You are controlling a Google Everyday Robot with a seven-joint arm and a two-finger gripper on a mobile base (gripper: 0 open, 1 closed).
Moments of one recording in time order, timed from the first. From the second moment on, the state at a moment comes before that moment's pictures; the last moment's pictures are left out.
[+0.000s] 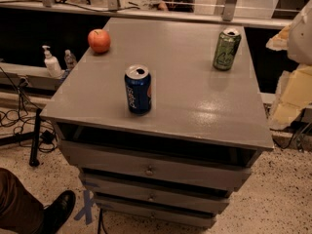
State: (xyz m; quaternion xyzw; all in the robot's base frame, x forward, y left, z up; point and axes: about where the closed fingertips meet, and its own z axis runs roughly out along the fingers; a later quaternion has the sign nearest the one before) arm 0.438 -0.217 0.977 -0.60 0.78 -0.03 0.16
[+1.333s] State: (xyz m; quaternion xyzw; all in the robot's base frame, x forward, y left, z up) arm 0.441 -0.158 0.920 -0.54 0.80 0.08 0.25
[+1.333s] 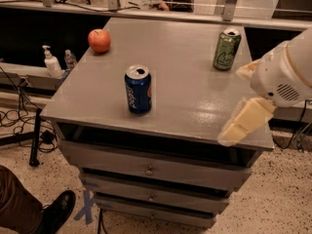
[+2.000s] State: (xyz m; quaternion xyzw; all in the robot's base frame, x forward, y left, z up) arm 0.449 -0.123 0.898 -0.51 0.79 0.15 0.31
